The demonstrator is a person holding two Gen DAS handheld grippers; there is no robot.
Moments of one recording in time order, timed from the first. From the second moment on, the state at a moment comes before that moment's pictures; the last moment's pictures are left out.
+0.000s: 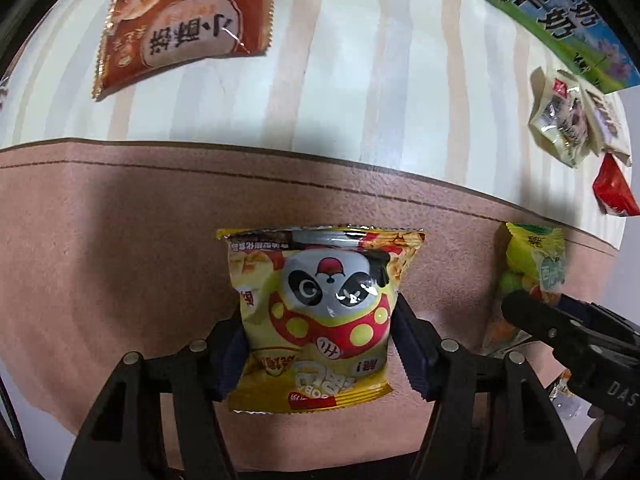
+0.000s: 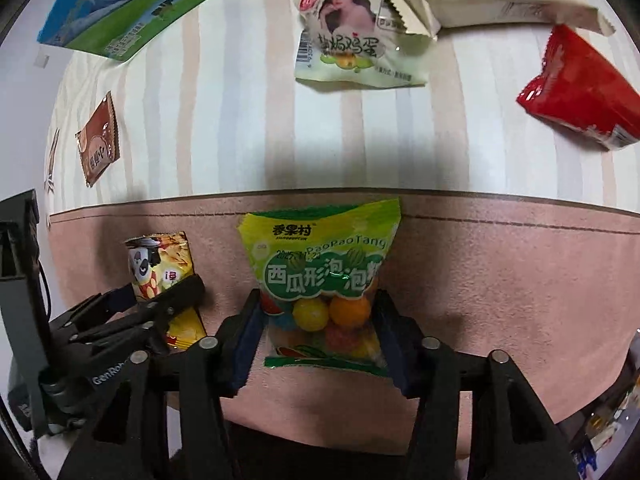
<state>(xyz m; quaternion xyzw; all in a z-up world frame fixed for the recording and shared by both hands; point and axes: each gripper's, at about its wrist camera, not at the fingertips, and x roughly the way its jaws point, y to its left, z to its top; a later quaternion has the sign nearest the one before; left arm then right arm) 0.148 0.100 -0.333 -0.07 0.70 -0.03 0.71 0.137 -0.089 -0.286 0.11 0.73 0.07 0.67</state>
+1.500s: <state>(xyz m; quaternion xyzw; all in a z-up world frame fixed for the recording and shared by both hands) 0.362 0.085 -0.128 -0.09 0.65 -0.08 0.75 0.347 -0.140 -0.112 0.09 0.65 0.04 0.75</state>
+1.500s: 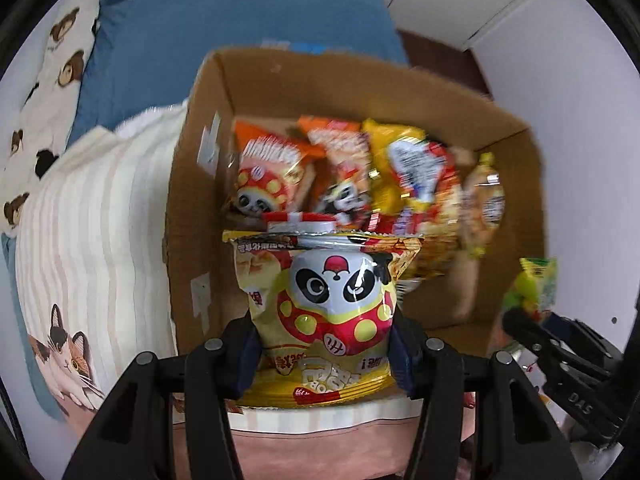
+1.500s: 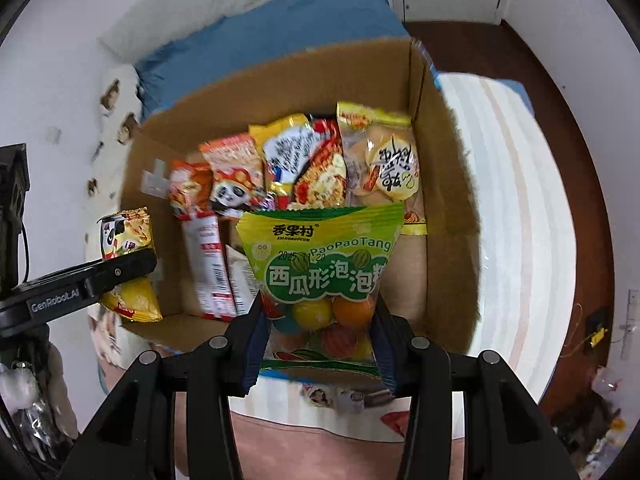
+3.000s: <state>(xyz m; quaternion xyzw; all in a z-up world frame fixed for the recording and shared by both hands) 0.250 0.074 -0.094 -0.05 0.56 -0.04 0.82 0.270 -0.129 -0.083 0.01 0.56 0.02 0.83</state>
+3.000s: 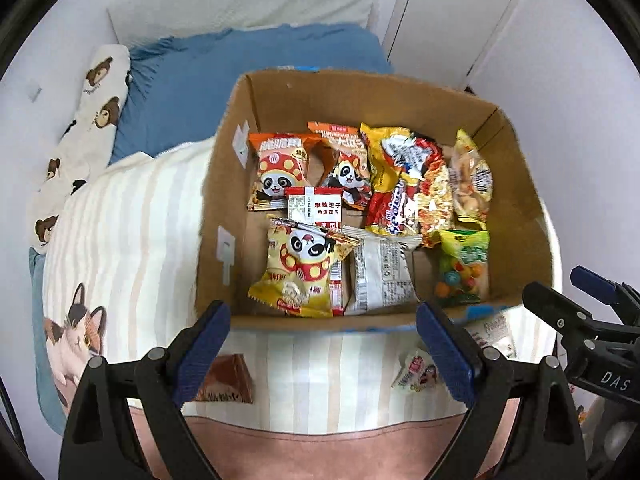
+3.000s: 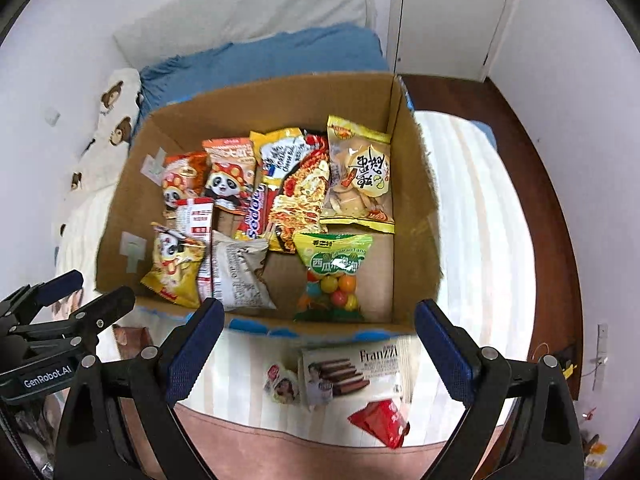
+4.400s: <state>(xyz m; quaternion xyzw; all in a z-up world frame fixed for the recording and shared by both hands) 0.171 -0.006 -0.154 0.03 0.57 -0.06 0.82 0.165 -0.250 -0.222 0.29 0.62 -0.03 0.73</state>
